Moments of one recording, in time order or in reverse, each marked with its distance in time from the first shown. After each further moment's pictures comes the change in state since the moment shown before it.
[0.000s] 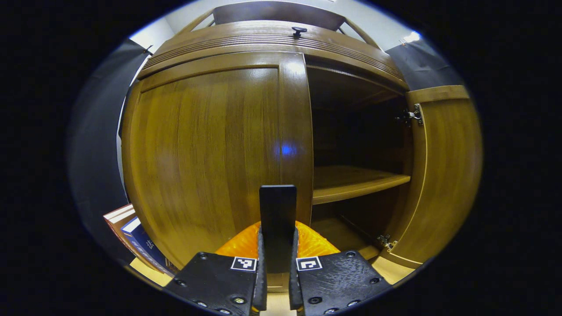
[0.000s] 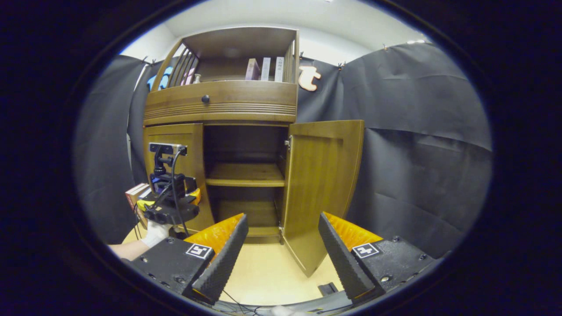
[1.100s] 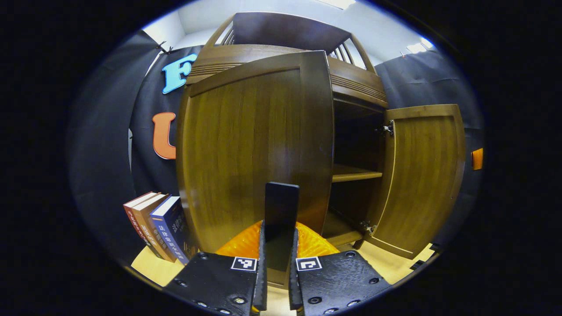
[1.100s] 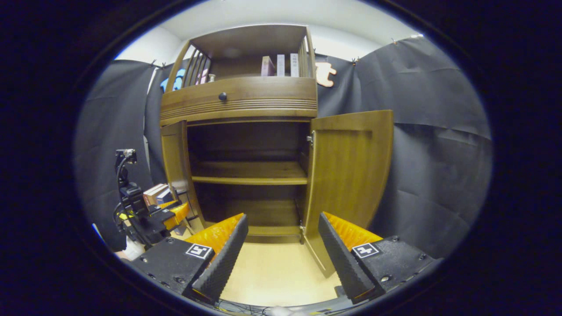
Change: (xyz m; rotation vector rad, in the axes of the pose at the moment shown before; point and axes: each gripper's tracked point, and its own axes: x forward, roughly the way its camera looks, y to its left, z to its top) left arm -0.122 0.037 -0.011 -0.069 0.007 -0.026; right arm 0.016 0.042 -0.004 0.005 0.012 0.163
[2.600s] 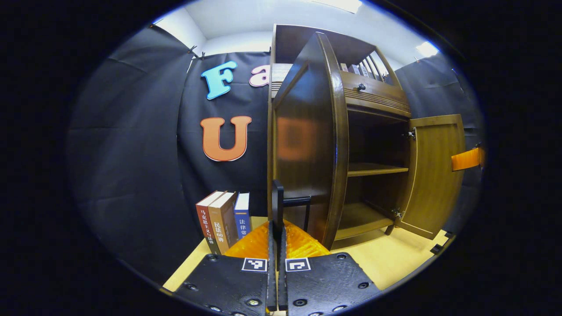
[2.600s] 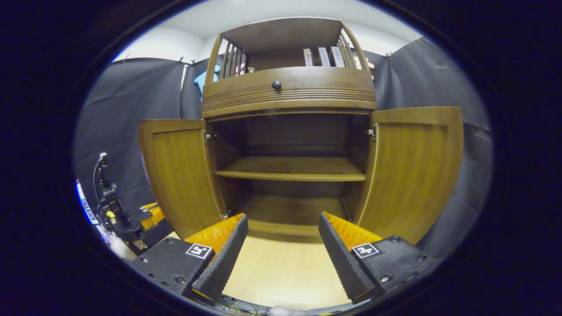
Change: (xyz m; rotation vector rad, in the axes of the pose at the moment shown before) left arm -0.104 0.145 -0.003 0.038 -0.025 0.145; right arm 0.020 0.102 -0.014 -0.013 0.040 0.236
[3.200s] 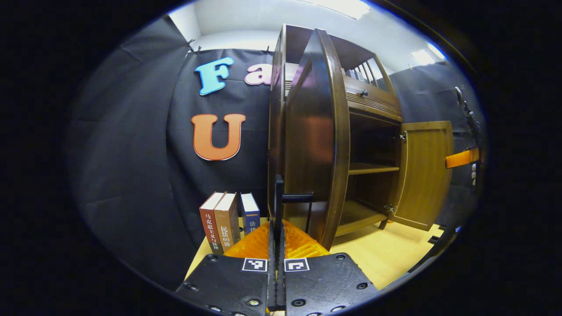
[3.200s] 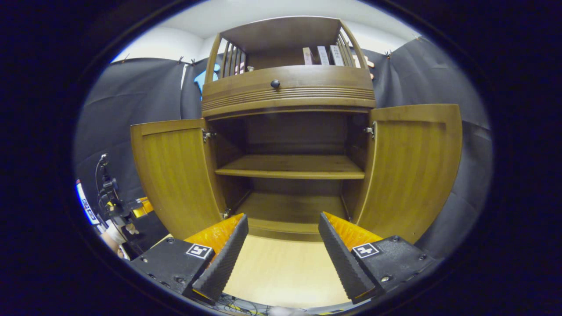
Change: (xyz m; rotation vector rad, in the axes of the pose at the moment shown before) left arm 0.008 0.055 -0.009 -0.008 0.009 -0.155; right arm -0.002 -0.008 -0.005 -0.002 0.017 -0.009
